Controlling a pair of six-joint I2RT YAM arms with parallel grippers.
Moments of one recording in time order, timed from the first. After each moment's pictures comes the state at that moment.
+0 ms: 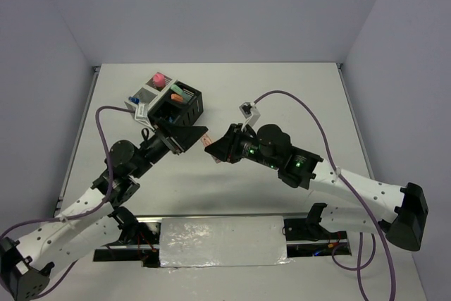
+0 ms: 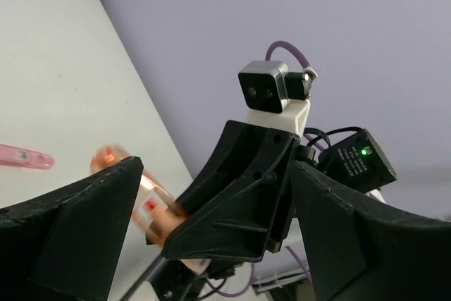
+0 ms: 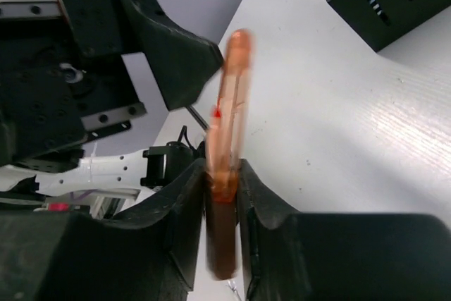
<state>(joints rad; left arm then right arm) -0.69 0.71 0.53 0.38 0.10 -1.07 0.99 1.05 0.83 0.05 -0.03 0.85</state>
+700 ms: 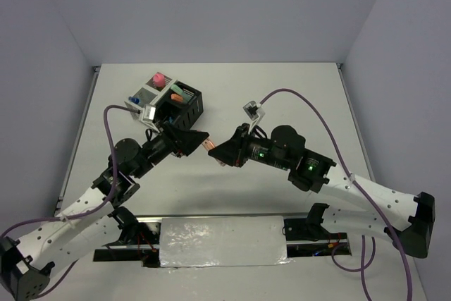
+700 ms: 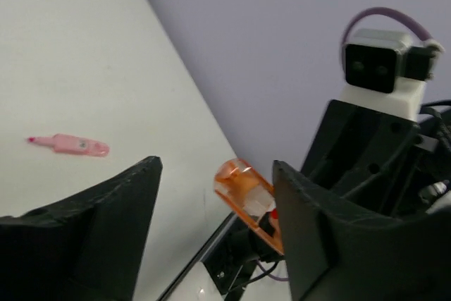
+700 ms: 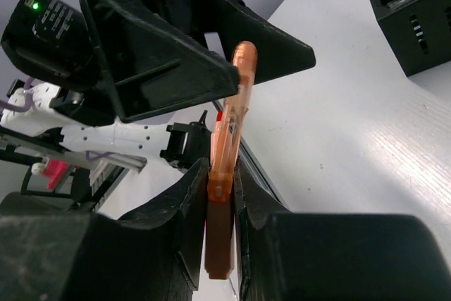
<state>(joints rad) -0.69 0.69 0.56 0.20 0.06 -0.89 0.99 0.96 0.84 0.04 -0.14 0.72</state>
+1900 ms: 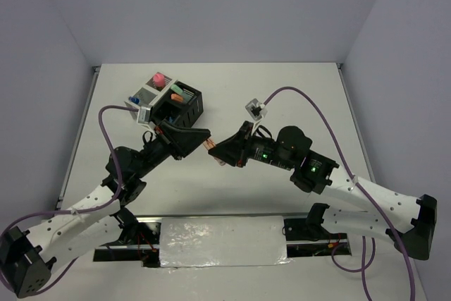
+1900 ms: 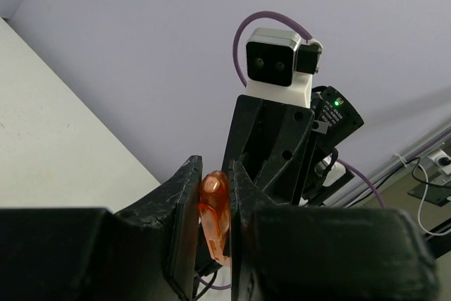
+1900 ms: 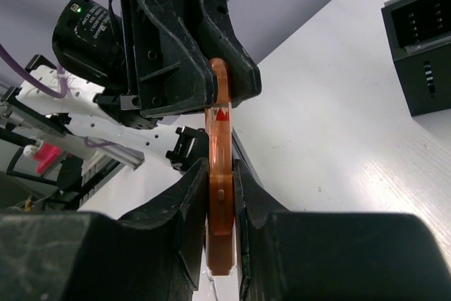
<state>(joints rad) -0.69 0.78 0.48 0.70 0.25 -1.01 0.99 0.92 0.83 0.12 -0.20 0.63</state>
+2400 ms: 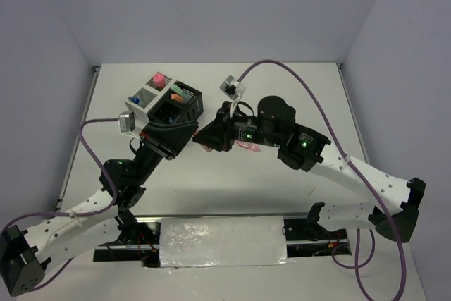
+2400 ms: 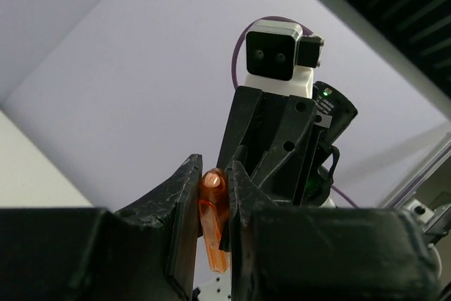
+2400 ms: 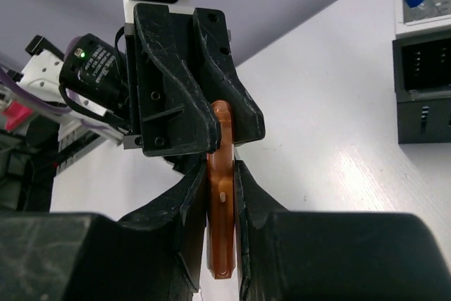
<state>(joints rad) -0.78 0.75 0.41 0.90 0.04 -1.00 0.99 1.15 1.23 -0.13 -0.26 0.47</state>
